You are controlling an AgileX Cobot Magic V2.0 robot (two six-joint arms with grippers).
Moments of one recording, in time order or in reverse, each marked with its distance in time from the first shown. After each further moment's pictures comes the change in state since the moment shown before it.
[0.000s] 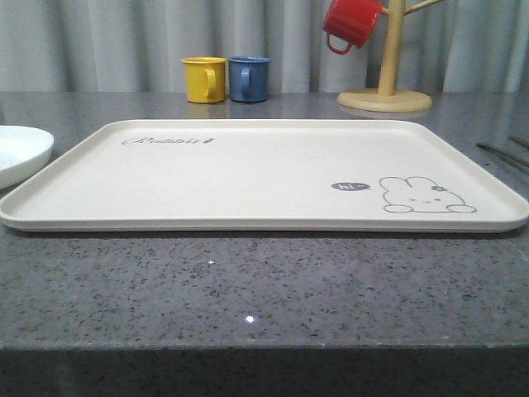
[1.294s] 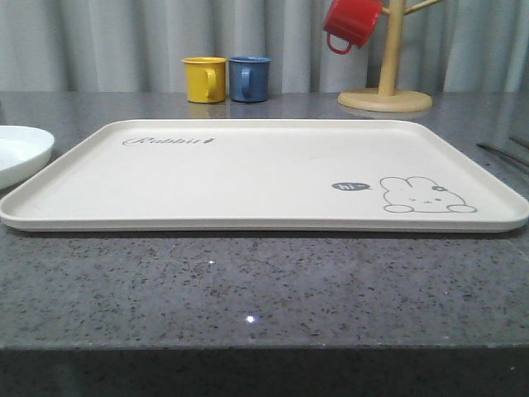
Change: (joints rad) left arm 0.000 0.106 -0.576 0.013 0.303 0.000; right arm 0.000 0.174 -0.598 0.000 0.374 0.000
